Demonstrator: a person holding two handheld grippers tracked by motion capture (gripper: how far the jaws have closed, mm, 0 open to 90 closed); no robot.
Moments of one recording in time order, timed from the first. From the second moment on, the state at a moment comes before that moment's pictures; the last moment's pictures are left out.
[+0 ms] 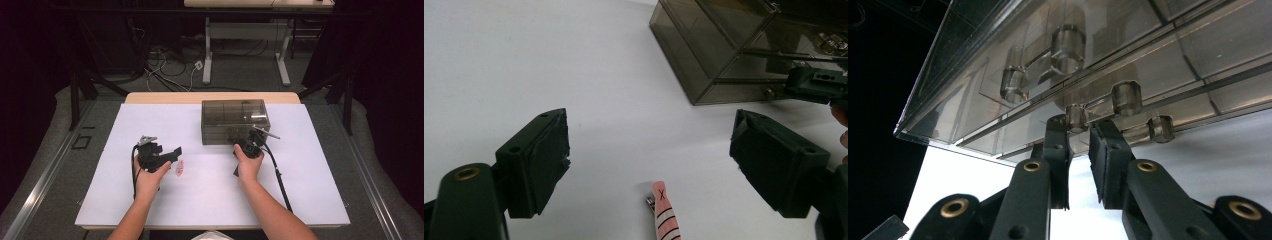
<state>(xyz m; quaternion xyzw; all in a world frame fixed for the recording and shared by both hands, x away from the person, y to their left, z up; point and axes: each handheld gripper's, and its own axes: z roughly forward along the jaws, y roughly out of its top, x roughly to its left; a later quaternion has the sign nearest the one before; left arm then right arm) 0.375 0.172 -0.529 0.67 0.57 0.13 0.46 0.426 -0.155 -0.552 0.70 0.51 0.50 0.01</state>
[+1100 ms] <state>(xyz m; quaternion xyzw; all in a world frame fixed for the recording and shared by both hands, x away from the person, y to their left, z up) 0.376 0.172 -0.529 0.67 0.57 0.13 0.46 0.422 -0.152 -0.553 0.70 0.50 0.50 0.01</state>
